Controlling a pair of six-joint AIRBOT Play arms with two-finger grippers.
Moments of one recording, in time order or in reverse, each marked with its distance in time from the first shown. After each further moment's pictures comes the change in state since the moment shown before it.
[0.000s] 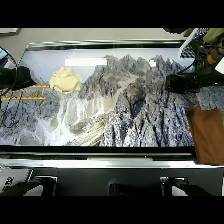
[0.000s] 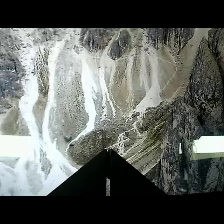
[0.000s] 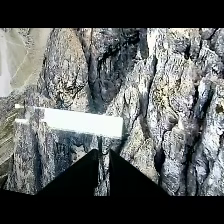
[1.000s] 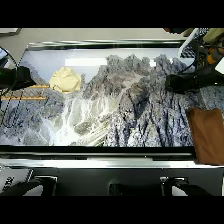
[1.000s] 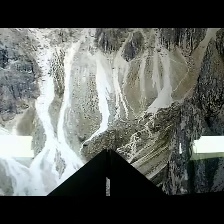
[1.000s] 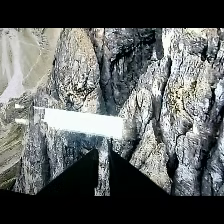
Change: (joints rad) left arm 0.000 0.000 0.000 0.000 0.000 0.000; right arm 0.000 0.000 0.000 0.000 -0.002 0.000
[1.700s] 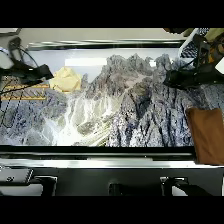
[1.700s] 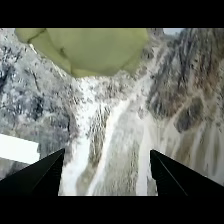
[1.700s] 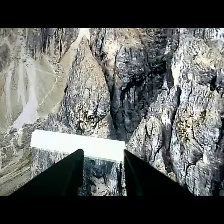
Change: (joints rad) left arm 0.025 -0.378 0.000 0.129 0.378 -0.119; right arm 0.000 0.000 0.000 0.012 -0.102 -0.004
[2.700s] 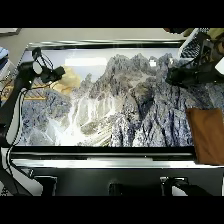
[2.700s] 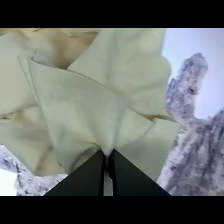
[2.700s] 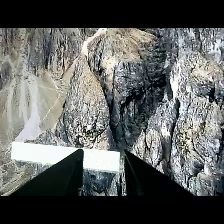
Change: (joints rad) left arm -0.023 -0.304 0.193 -0.031 0.212 -0.048; right arm 0.000 0.000 0.000 -0.048 -0.035 0.039
